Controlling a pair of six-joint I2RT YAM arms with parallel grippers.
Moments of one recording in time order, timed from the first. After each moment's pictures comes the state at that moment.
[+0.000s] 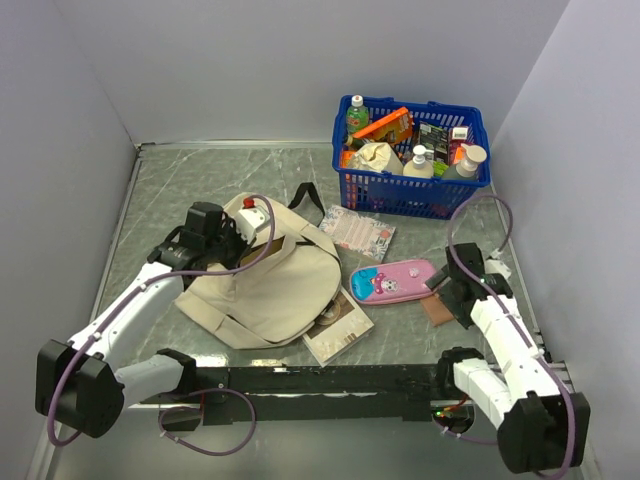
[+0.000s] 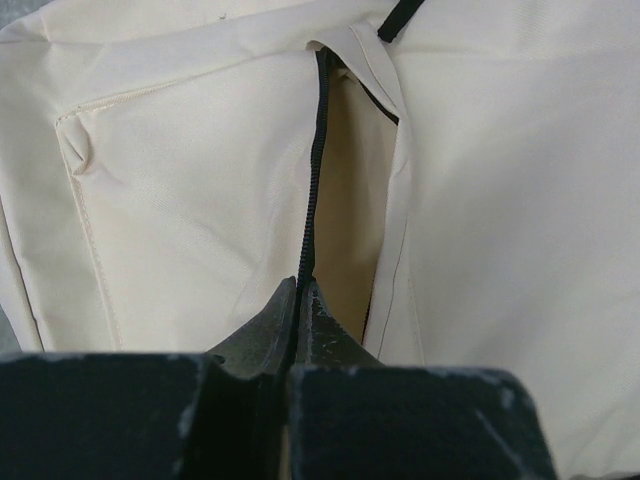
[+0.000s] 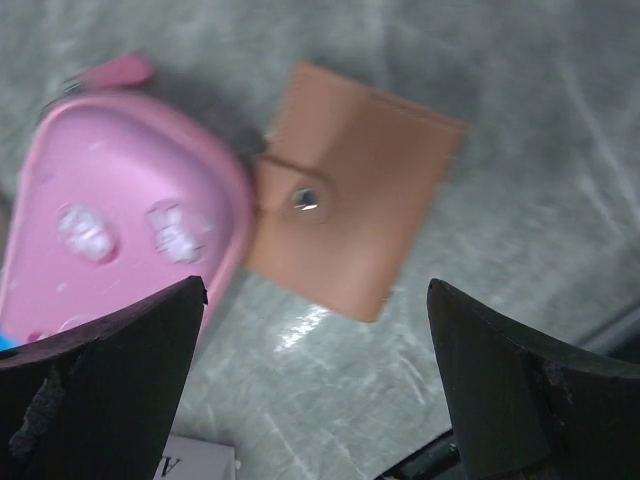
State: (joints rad) left arm -0.37 1.12 0.84 -0.44 0.25 0.39; right arm 0.12 0.88 0.60 -0.88 0.34 0.97
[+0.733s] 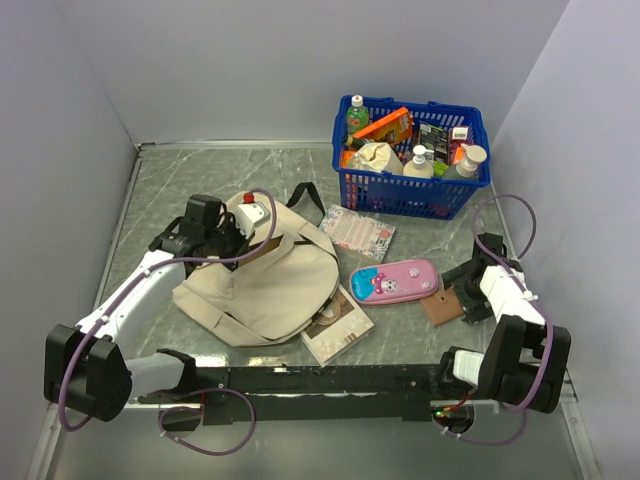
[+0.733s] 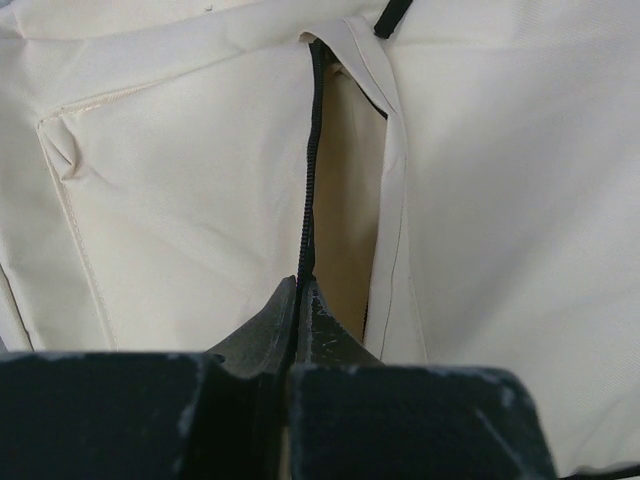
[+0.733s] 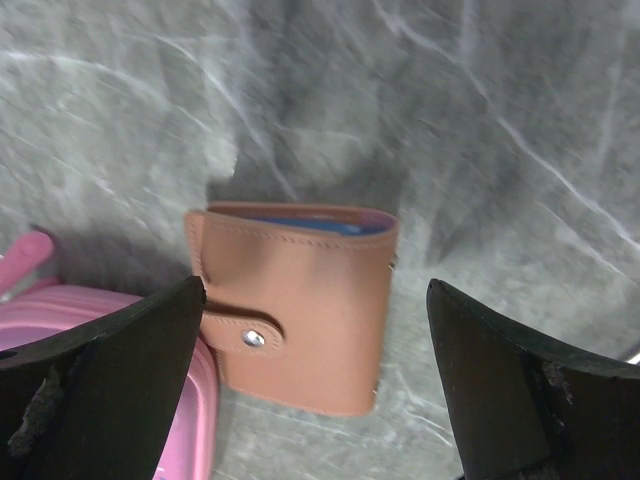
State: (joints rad) left arm -0.32 1.20 0.90 -0.48 0.31 0.45; right arm -0.28 1.20 0.62 -0.74 0.17 0.92
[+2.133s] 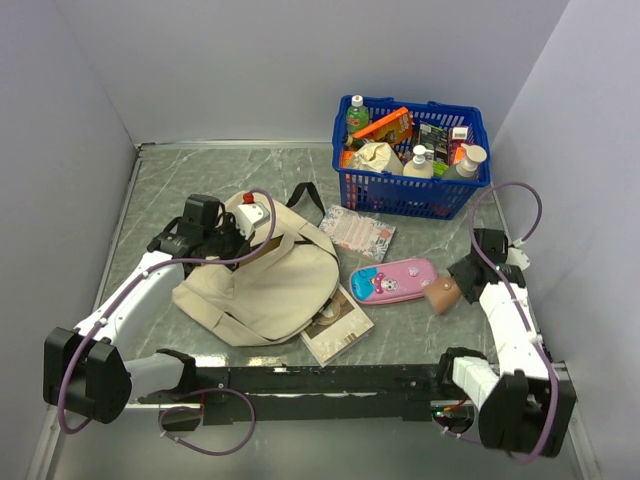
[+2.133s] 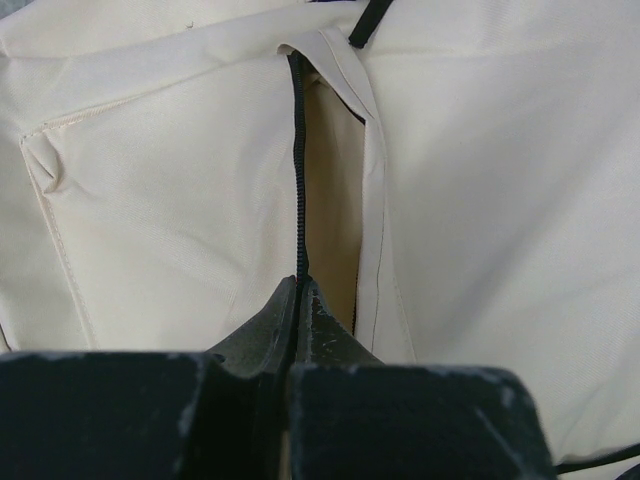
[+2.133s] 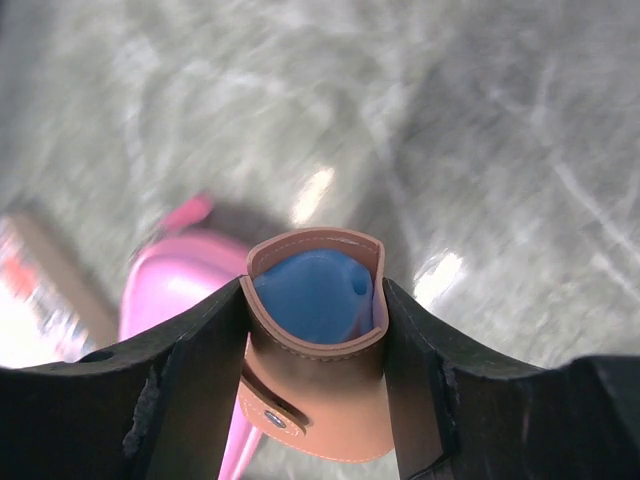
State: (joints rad) left arm -0.31 1.19 0.90 -0.48 0.37 0.46; right arm -0.17 0.98 0.67 -0.73 0.25 0.90
